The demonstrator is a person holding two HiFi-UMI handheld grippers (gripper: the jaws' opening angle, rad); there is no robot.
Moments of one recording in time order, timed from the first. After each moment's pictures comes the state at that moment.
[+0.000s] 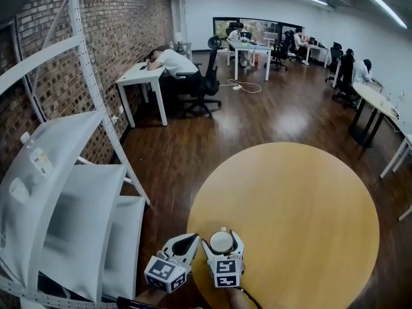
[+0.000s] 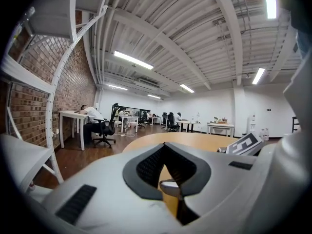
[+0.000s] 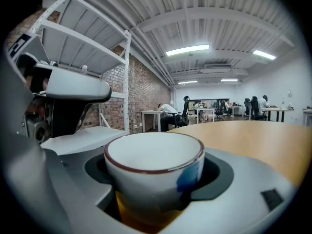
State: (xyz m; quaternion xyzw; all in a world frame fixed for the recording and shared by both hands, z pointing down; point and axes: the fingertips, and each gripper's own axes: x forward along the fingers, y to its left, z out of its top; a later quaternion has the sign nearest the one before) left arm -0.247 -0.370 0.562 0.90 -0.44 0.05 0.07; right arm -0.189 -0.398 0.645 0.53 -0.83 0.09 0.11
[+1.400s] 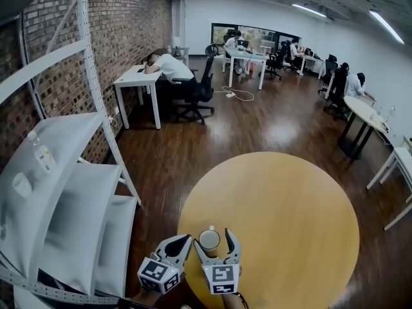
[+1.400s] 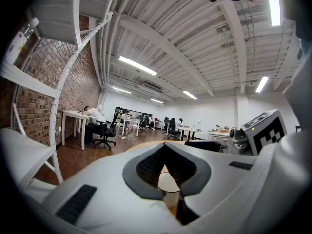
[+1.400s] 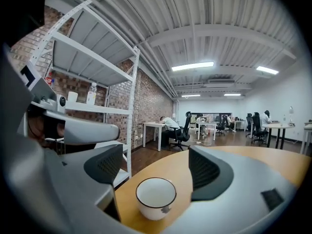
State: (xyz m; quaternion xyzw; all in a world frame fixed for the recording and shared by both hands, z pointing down) left arm -0.241 -0.338 0.505 0.89 -0.45 0.01 0.09; right arm -0.176 -0.355 0.517 0.53 -0.84 0.02 0.08
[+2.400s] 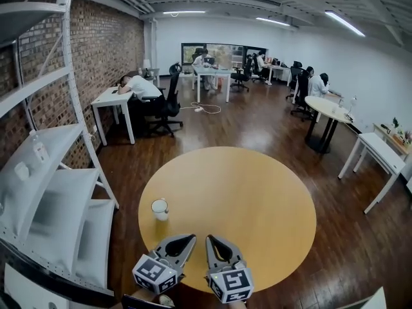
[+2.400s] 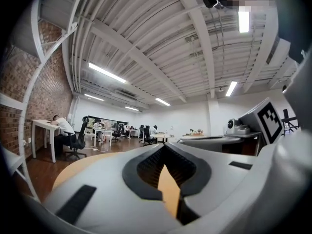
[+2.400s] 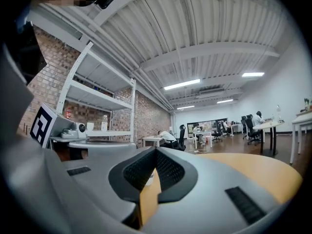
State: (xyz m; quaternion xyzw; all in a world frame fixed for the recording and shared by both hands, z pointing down) left arm -0.026 -0.123 0.414 0.94 -0.33 -0.01 0.02; right arm 0.021 -0.113 0.402 0.54 -0.84 0.02 -0.02
